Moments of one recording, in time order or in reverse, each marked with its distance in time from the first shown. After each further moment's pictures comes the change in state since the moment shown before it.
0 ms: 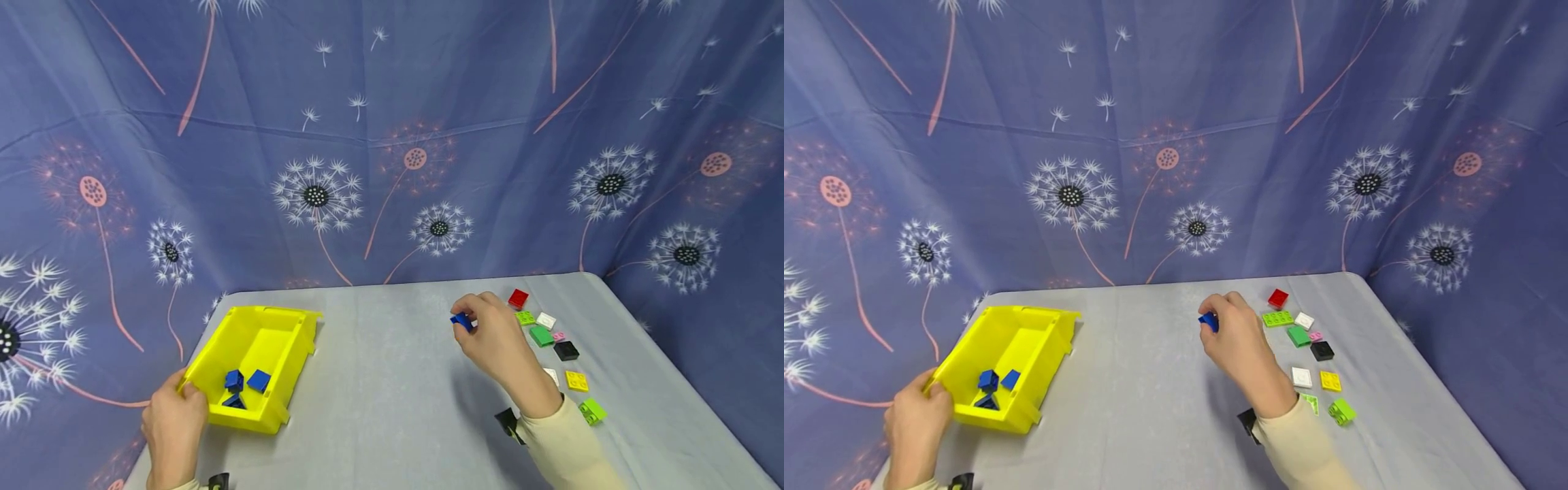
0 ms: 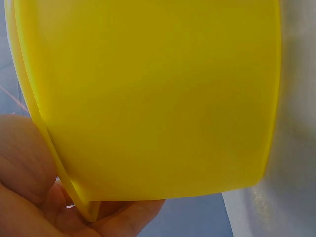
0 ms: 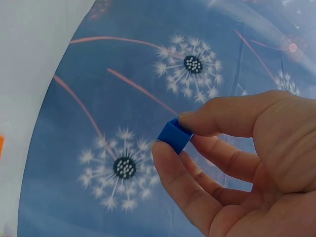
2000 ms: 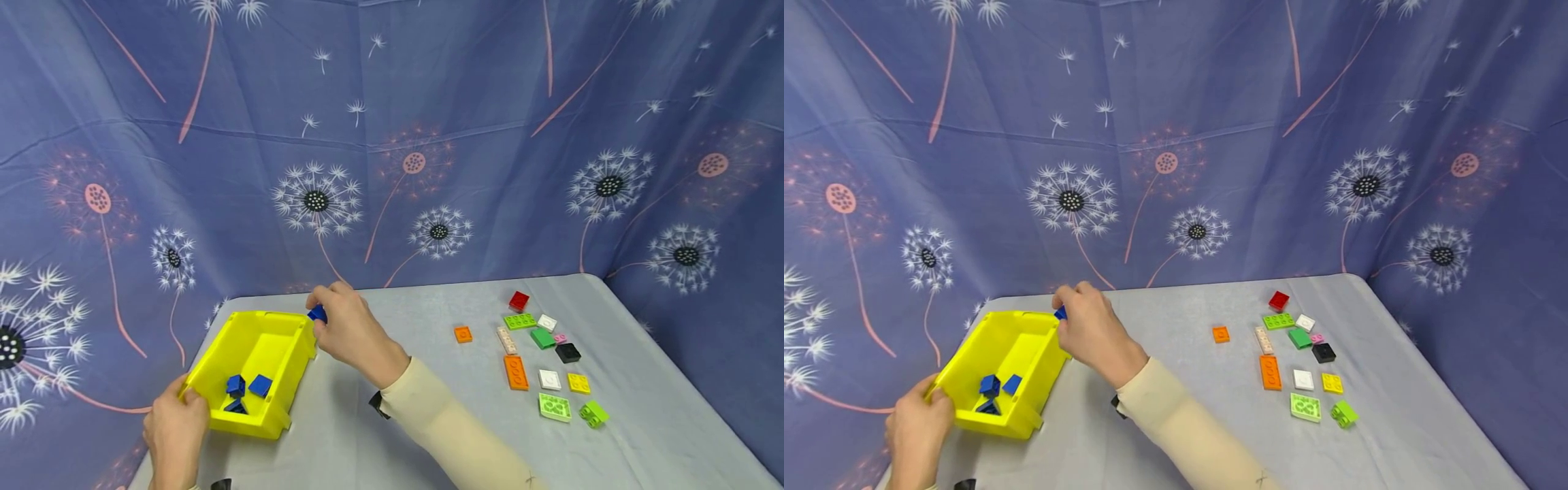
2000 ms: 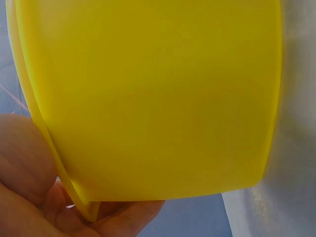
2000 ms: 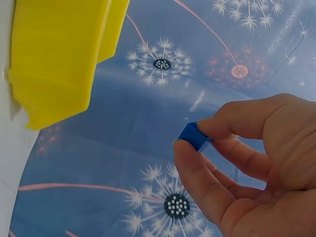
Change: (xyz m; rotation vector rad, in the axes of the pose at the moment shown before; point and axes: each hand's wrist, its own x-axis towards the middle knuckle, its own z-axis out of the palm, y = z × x) left_hand -0.002 -0.002 0.000 0.006 0.016 -0.005; right_hand 0.055 -0.152 0.096 0.173 -0.220 -0.321
